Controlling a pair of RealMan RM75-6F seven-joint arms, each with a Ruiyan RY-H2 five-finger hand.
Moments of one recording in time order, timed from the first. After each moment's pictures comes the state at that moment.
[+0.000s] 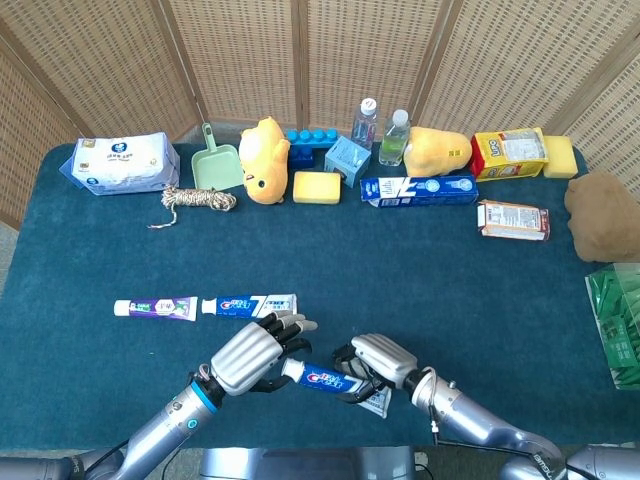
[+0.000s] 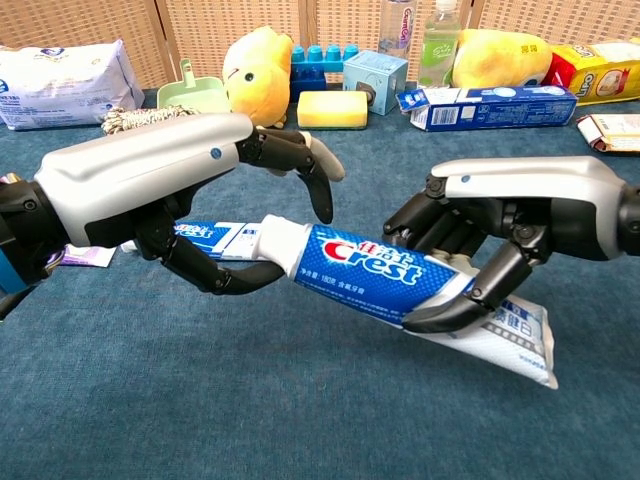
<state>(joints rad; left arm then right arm) -0.57 -1.52 -0.06 -1.92 1.53 1.04 0.36 0.68 -1.25 0.09 -1.98 -1.33 0.73 0.29</state>
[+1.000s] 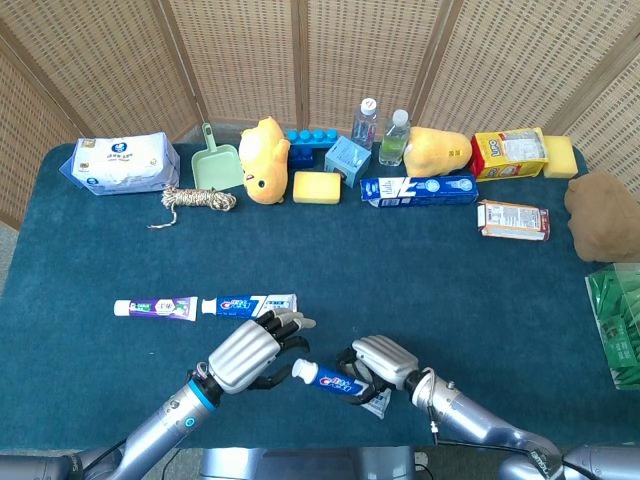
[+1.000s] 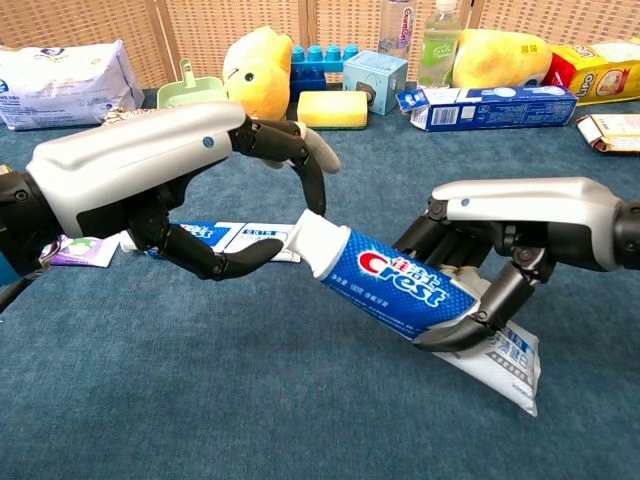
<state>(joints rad) -0.59 -1.51 -0.04 -1.92 1.53 1.07 0.34 0.70 -1.26 0.06 -1.96 -1.29 0.73 0.17</state>
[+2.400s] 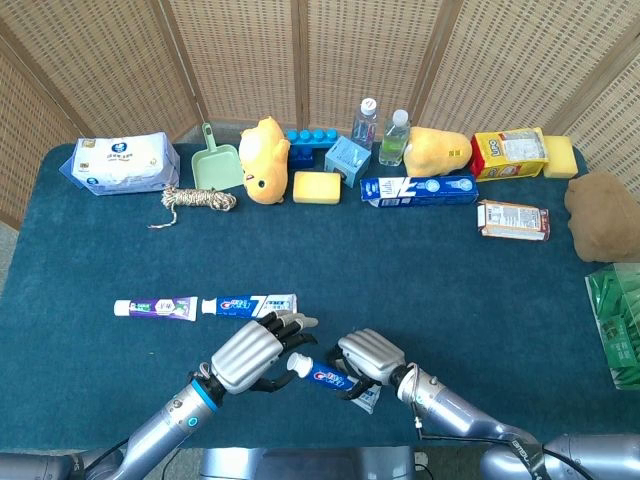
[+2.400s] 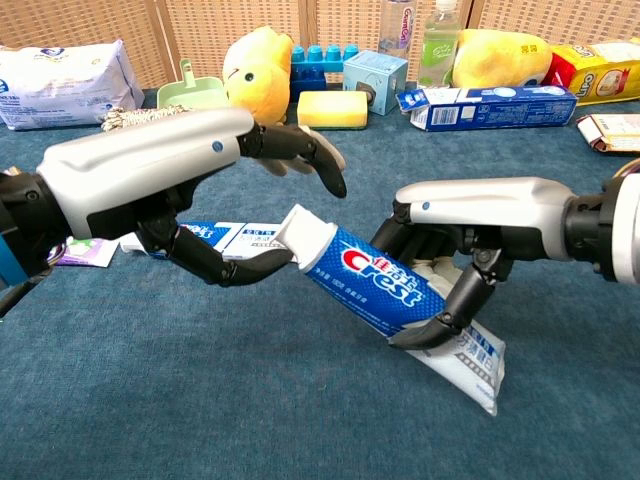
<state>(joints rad) -0.61 -1.51 -0.05 -1.94 1.47 1.06 0.36 0.78 -1.32 0.07 -1.96 -1.15 0.75 -0.06</state>
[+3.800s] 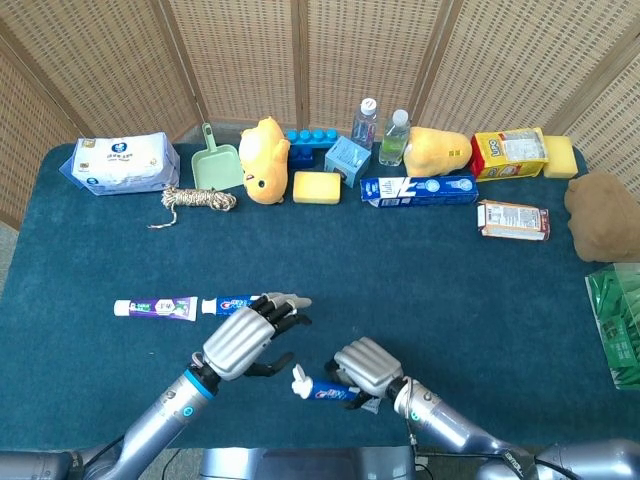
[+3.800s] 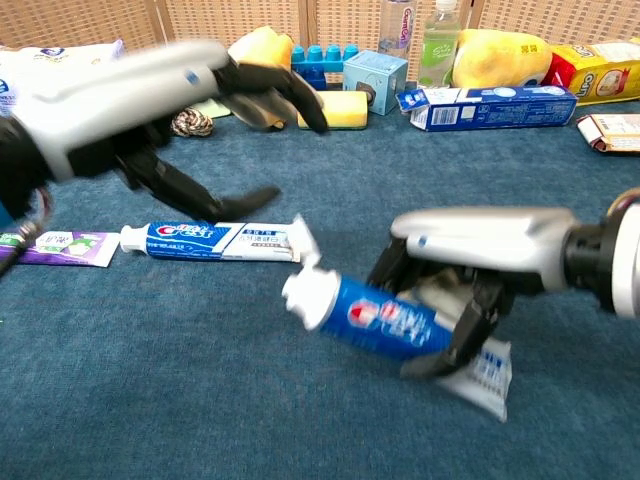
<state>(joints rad) -0.60 -1.47 -0.09 -1.97 1.44 1.13 0.35 0.78 -1.37 0.01 -1.98 -1.11 0.86 -0.32</state>
